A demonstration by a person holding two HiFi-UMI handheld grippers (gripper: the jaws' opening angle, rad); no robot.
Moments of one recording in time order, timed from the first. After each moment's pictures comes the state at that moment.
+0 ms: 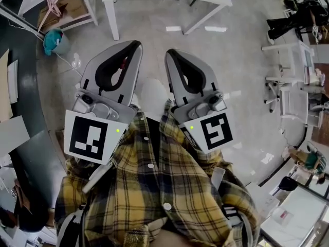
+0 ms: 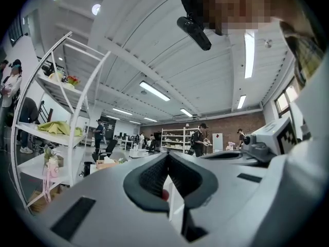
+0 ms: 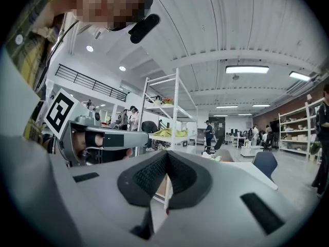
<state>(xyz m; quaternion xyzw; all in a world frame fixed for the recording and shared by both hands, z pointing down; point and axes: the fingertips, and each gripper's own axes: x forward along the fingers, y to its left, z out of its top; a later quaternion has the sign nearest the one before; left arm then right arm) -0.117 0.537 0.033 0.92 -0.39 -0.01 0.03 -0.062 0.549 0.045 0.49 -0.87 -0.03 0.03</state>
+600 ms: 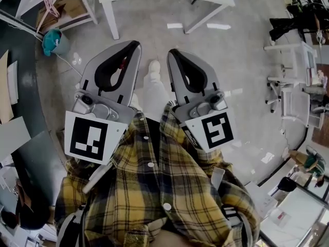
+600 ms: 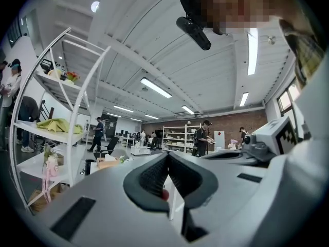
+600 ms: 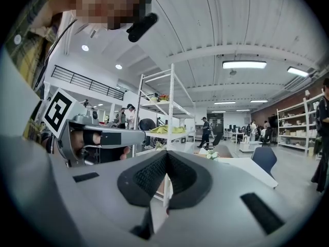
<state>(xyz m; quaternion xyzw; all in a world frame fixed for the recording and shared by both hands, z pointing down) -0.098 0.504 0.043 0.92 -0.40 0.00 0.04 -0.037 0.515 0.058 0.49 -0.87 -0.01 0.04</state>
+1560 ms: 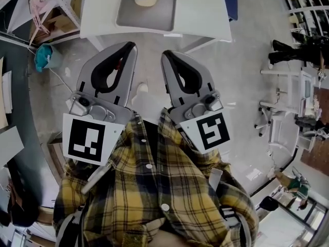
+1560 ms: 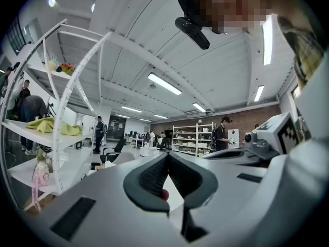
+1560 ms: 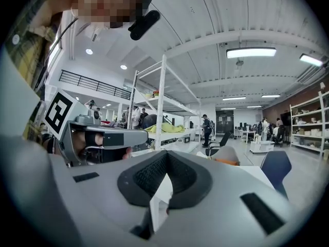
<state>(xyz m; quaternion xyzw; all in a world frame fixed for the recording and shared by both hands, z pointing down) -0.011 0.286 0.039 0.89 -0.45 0.01 0.04 0.047 0.292 0.053 0.44 -0.90 0.00 0.05</state>
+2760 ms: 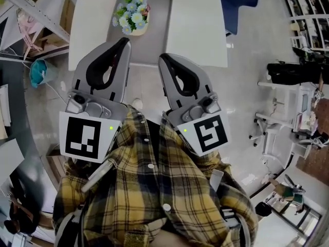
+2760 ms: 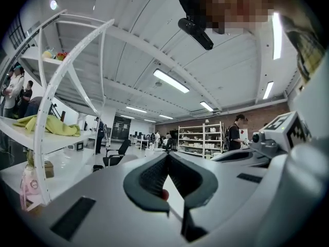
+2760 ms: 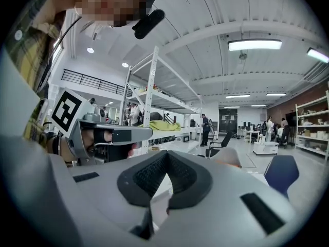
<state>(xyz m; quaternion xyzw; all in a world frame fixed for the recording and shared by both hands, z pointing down) 0.012 0.117 0.044 0.88 -0.47 0.00 0.03 0.072 0.138 0.065 0.42 -0.91 0.01 0.06</state>
